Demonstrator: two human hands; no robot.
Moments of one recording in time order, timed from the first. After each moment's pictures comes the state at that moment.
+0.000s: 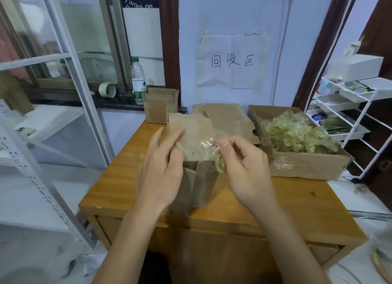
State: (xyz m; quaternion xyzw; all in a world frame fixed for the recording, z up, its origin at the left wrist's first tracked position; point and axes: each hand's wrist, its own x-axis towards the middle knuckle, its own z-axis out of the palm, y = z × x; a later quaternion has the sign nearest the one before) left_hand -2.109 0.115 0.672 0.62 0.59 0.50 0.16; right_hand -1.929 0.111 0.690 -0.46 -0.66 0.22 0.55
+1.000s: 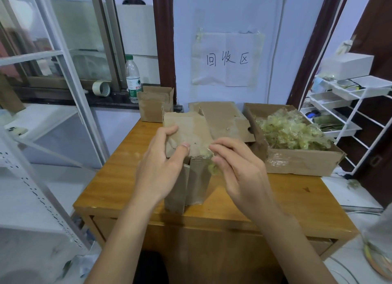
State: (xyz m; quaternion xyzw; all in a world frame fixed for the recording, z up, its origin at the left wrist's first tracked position) left_hand -2.109 0.121 0.677 0.61 0.59 0.49 0.22; right_hand -1.912 0.119 0.662 -0.34 -0.79 -0.06 0.49
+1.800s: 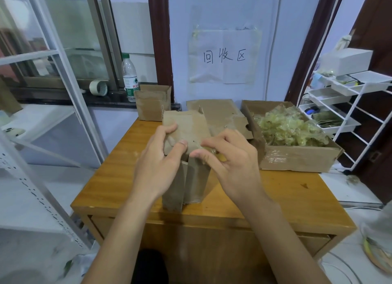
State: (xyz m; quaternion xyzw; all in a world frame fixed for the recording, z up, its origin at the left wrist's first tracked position) left_hand -2.105 0.124 0.678 0.62 0.59 0.47 0.21; right_hand -1.927 0.133 0.672 -0.36 -0.75 -0.05 0.55
